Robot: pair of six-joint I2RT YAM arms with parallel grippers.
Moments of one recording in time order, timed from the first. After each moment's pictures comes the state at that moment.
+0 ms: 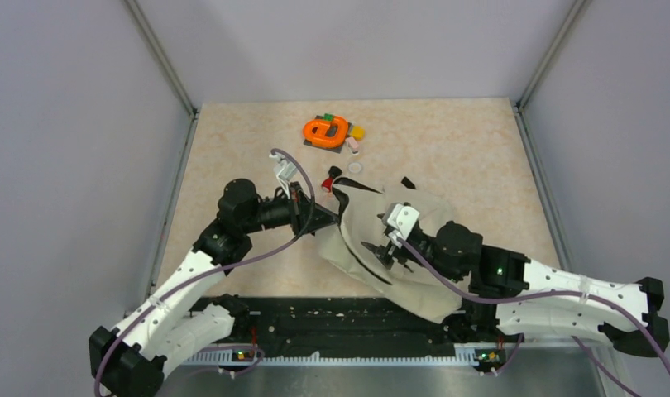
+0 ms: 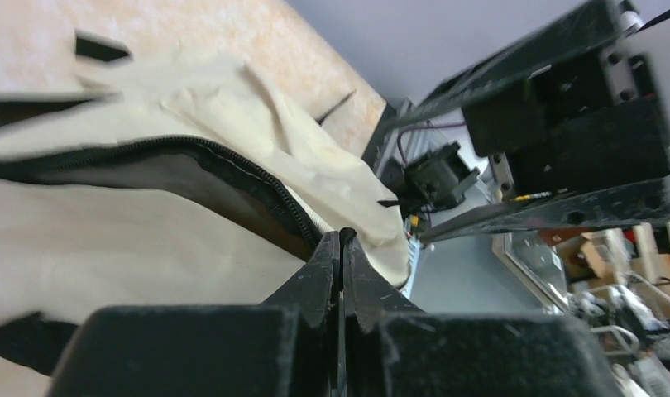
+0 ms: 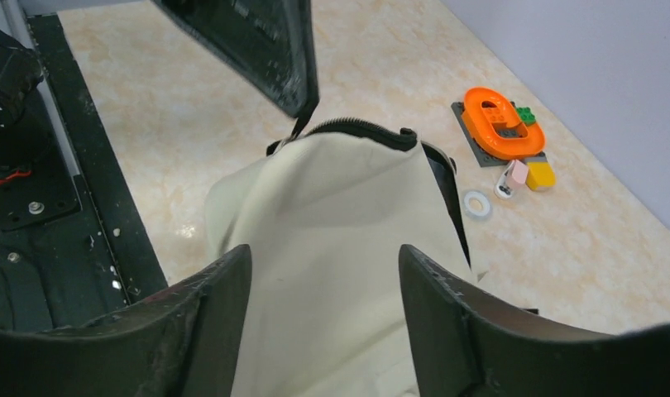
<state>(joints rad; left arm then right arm) -0.53 0.88 0.77 0.01 0.72 -0.56 1.26 0.77 0.77 -0.16 0.29 -0.19</state>
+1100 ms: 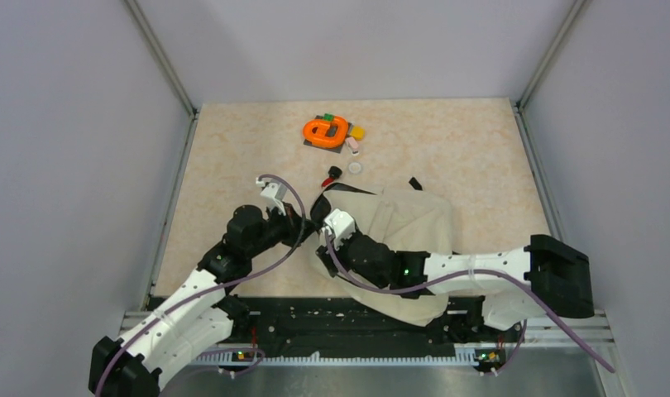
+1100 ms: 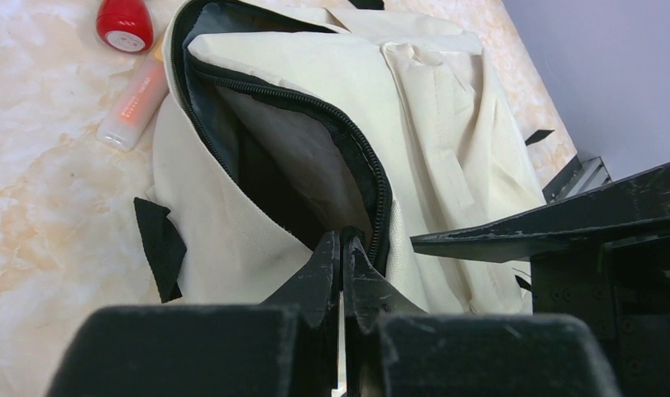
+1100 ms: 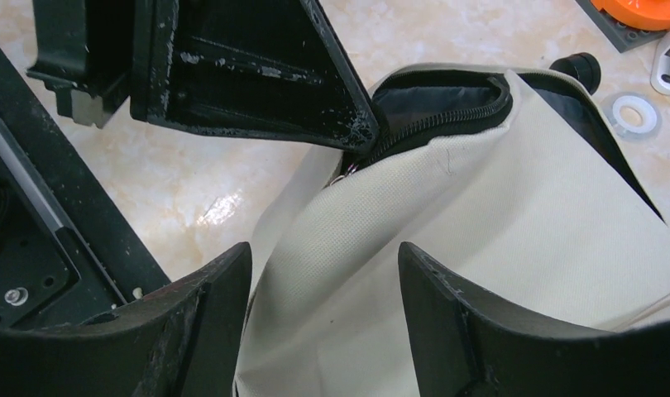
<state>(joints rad) -0.53 0.74 0.45 -0.01 0.27 -0.52 1.33 1.38 0.76 0.25 0.47 0.14</state>
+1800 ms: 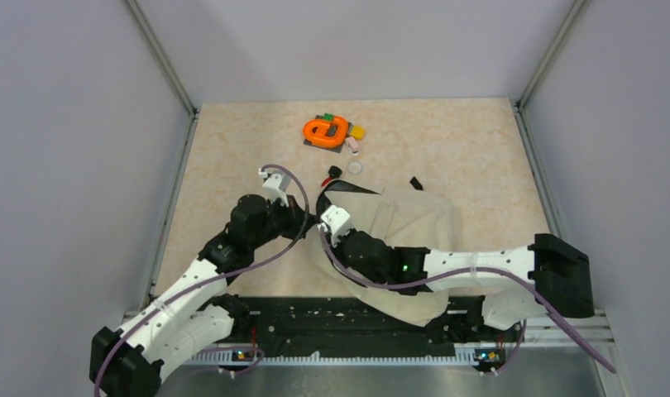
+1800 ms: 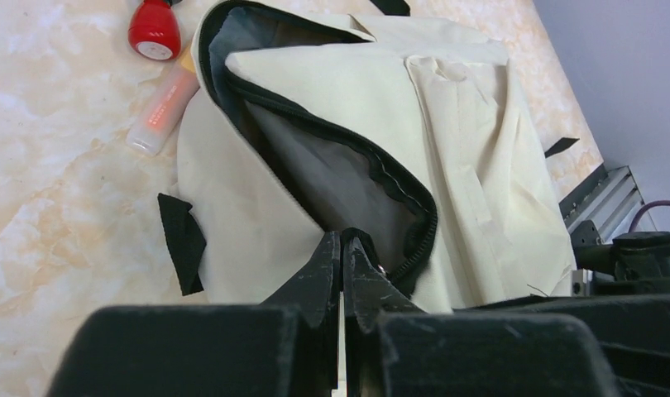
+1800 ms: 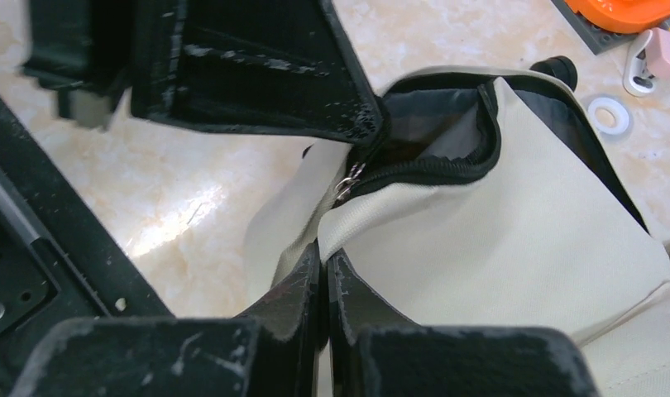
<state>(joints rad) -0.54 0.80 0.54 -0.10 0.21 -0.50 1.34 1.41 0.83 0.17 0.50 0.14</state>
